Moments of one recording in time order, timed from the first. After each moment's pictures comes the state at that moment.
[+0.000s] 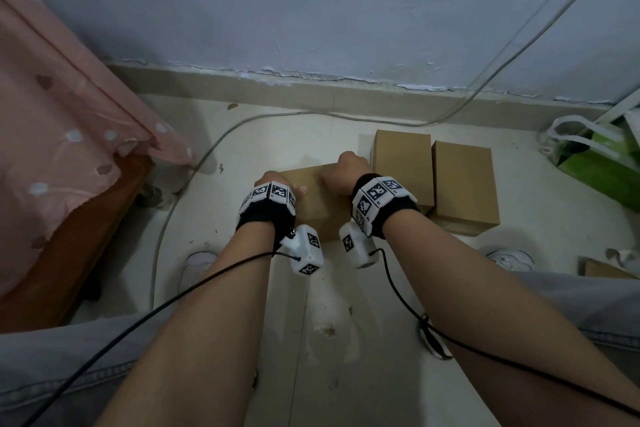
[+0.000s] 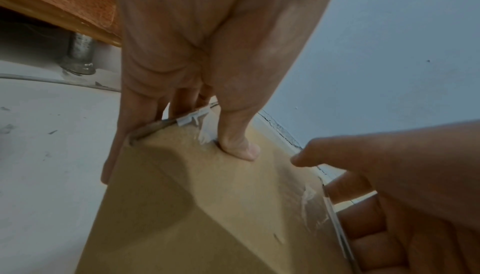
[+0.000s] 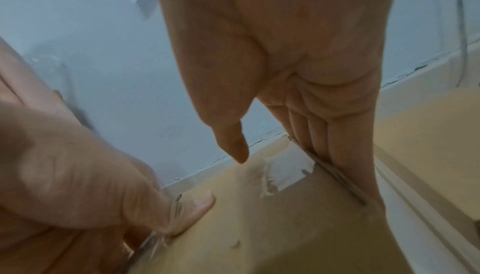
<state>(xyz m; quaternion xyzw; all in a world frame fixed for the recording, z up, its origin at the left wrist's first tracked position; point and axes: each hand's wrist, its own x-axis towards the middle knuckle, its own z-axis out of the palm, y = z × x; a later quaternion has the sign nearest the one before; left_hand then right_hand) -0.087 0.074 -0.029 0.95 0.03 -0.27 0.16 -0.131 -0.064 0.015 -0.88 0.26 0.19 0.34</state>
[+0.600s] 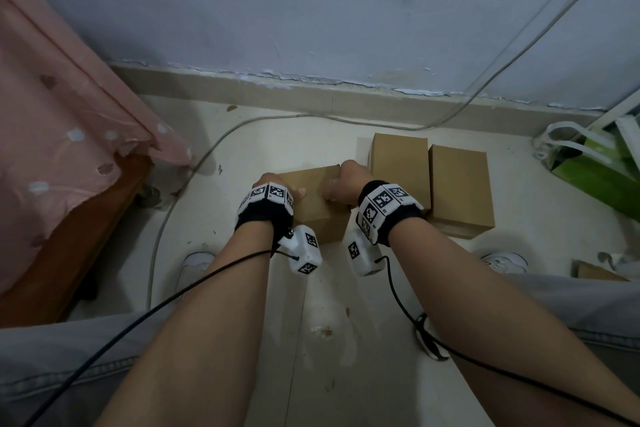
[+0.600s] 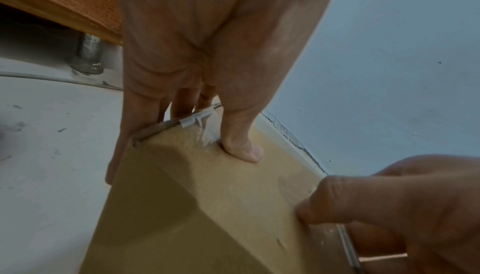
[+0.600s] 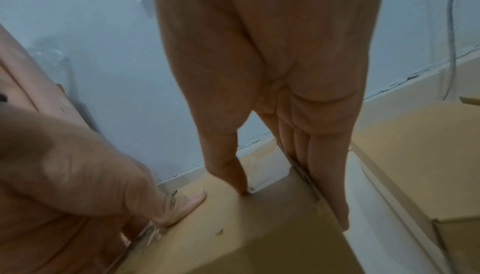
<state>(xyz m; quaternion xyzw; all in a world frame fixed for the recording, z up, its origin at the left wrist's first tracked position) -0.095 0.078 -0.012 0.93 0.07 -0.29 0.24 -0.146 -0.068 0.023 -0.87 0.25 0.24 0.35</state>
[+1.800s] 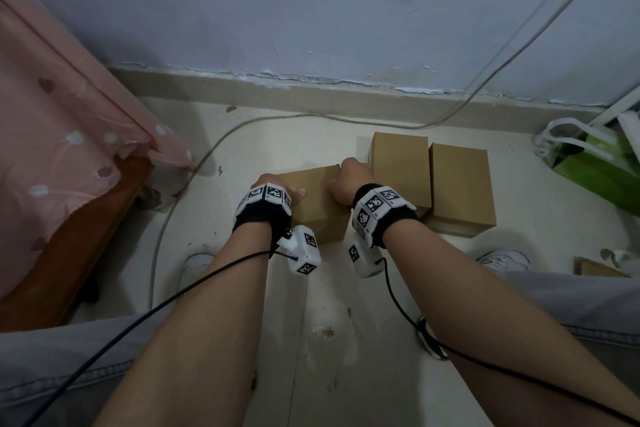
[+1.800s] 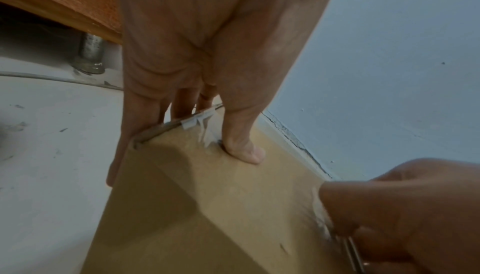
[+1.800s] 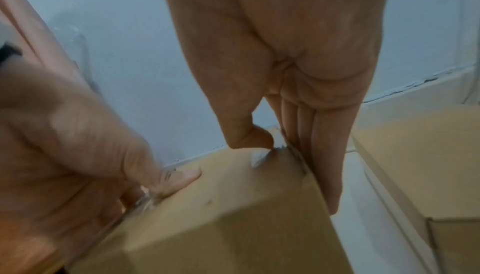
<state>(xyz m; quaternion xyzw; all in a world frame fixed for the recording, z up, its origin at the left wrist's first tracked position) -0.100 0.077 0.003 0.92 0.07 -0.31 0.22 -0.140 -0.064 0.007 -0.89 0.27 0.18 0.33</state>
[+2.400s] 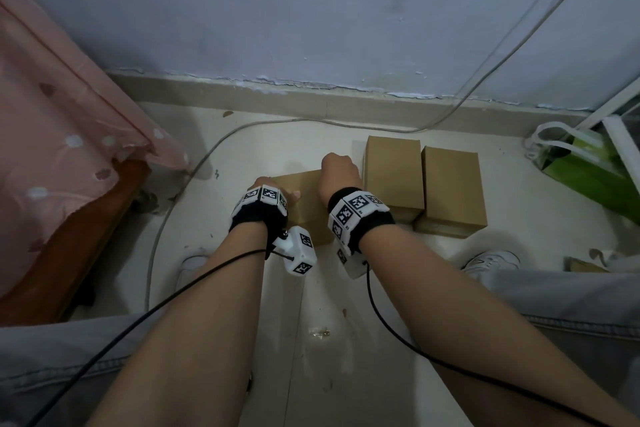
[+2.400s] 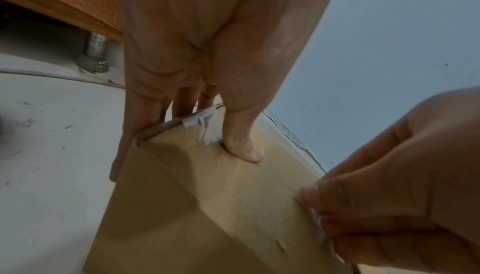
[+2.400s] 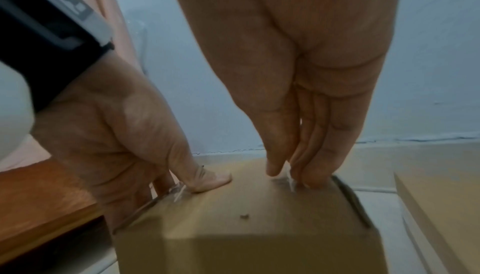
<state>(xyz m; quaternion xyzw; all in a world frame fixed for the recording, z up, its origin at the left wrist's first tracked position) -0.105 0.081 0.004 0.93 0.04 -0.28 0.22 -0.145 -0.043 0.029 -0.94 0.22 0.11 0.22</state>
